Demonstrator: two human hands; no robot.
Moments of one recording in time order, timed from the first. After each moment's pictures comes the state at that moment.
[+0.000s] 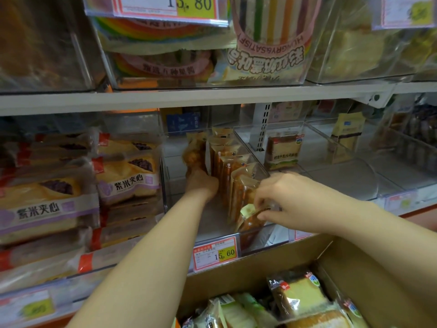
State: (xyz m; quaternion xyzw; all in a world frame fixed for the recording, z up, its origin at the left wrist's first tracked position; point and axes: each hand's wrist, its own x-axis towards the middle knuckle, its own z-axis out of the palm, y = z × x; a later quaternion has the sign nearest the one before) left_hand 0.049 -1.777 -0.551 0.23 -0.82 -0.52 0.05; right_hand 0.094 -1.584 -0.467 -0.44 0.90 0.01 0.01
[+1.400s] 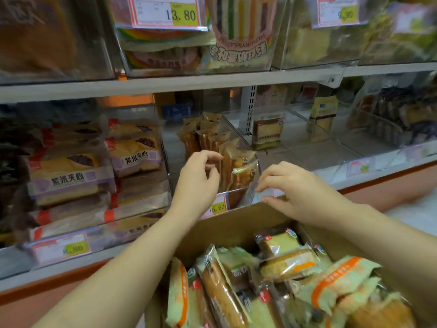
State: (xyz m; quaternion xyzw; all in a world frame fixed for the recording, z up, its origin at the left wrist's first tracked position) left_hand 0.187 -1.746 -0.511 0.01 -0.87 -0.45 0.22; right_hand 0.161 -1.536 -0.489 -0.41 0.90 -0.11 -0.11
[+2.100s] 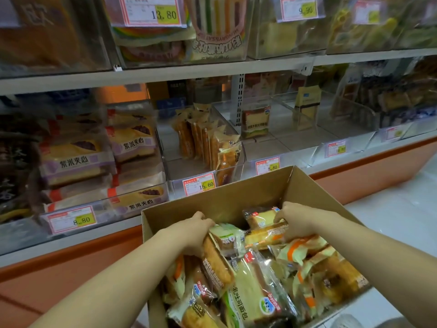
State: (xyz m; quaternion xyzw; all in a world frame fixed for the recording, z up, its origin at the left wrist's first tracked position) left_hand 0.253 -1.739 -0.589 -0.09 -0.96 -0.05 -0.25; right_hand 0.187 -1.483 -0.576 -0.20 0.94 0.05 0.27
